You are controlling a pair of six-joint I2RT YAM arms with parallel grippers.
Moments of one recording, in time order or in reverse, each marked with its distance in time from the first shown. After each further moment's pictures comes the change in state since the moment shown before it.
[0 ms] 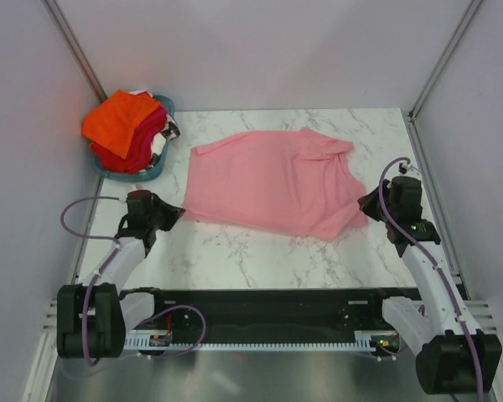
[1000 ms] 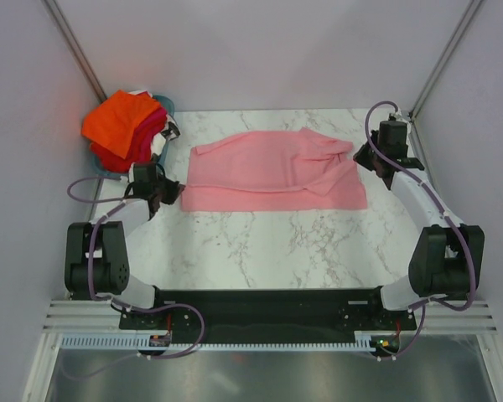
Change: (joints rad) left arm 0.000 0.426 0.320 0.061 -0.067 -0.148; right arm 0.000 0.645 0.490 0.129 0.069 -0.025
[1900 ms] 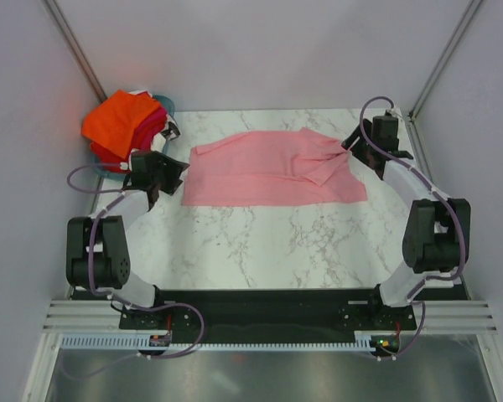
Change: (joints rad) left arm 0.000 0.103 0.134 0.034 0.047 0.011; right arm 0.000 0.237 0.150 0.099 0.014 0.058
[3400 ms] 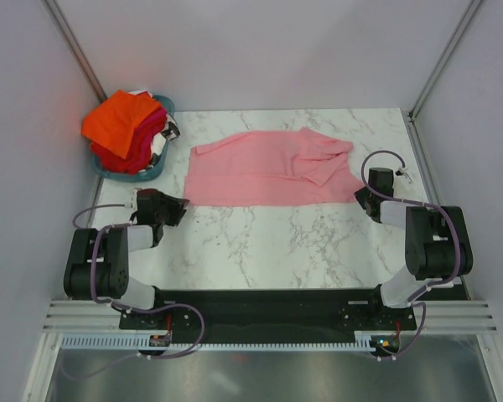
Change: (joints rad) left arm 0.000 -0.137 -0.461 0.306 -0.034 -0.084; right arm -0.031 -0.103 -0.616 0.357 0.211 0.314
